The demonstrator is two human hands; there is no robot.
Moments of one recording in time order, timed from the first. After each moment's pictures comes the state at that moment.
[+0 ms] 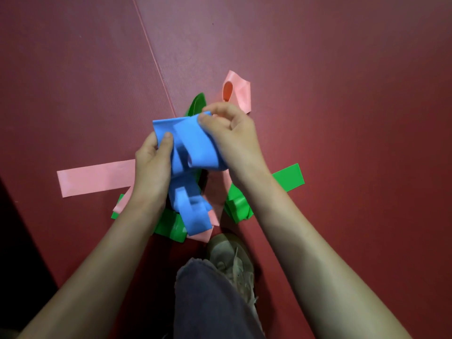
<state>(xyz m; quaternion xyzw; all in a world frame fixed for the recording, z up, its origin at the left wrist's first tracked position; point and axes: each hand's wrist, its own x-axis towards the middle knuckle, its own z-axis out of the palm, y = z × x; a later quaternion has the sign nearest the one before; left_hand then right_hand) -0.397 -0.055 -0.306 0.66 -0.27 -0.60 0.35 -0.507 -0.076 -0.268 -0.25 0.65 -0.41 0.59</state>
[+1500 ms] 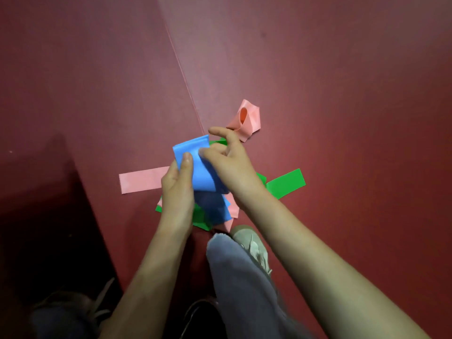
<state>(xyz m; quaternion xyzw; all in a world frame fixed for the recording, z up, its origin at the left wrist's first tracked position) -0.372 -0.020 -0.214 0.62 -0.23 -0.61 0.43 -0.455 -0.046 -0.185 -0.30 0.66 -0.33 0.61</state>
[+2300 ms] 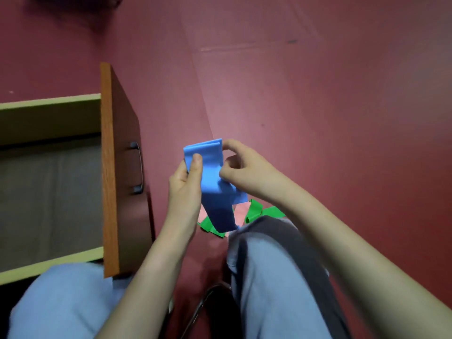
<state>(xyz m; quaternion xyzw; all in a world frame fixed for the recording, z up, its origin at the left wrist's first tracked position) -0.322 0.067 0.052 0.55 -0.33 -0.54 0.54 -0.431 0.038 0.089 -0.59 0.57 -0.18 0.54</state>
